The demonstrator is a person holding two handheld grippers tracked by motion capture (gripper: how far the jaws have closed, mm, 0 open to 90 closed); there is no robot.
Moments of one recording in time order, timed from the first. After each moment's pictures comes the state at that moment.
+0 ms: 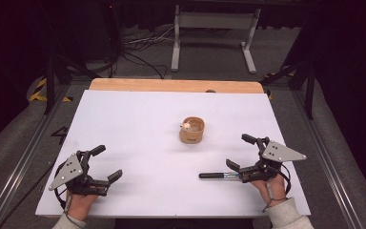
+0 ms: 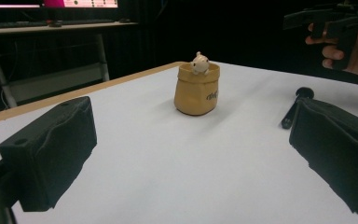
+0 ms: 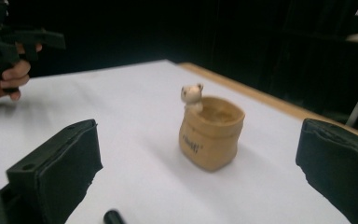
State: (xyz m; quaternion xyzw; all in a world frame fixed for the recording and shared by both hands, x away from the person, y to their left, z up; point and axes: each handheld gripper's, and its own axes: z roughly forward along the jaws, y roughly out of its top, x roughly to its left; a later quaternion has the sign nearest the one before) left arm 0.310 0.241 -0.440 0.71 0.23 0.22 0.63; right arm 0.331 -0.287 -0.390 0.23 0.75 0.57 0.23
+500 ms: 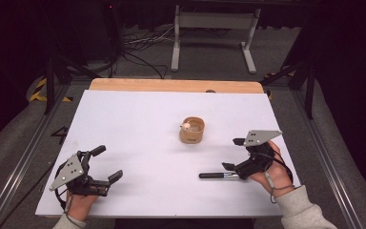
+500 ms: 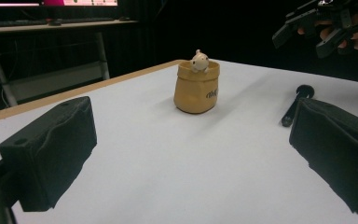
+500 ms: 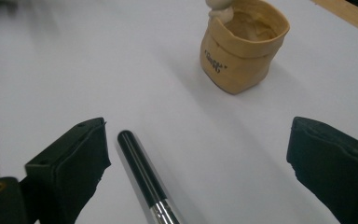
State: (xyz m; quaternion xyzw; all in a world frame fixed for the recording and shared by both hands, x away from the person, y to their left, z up) left arm 0.308 0.240 -0.439 0.71 0.23 0.22 0.63; right arm 0.359 -0.268 -0.373 0.23 0.88 0.40 0.13
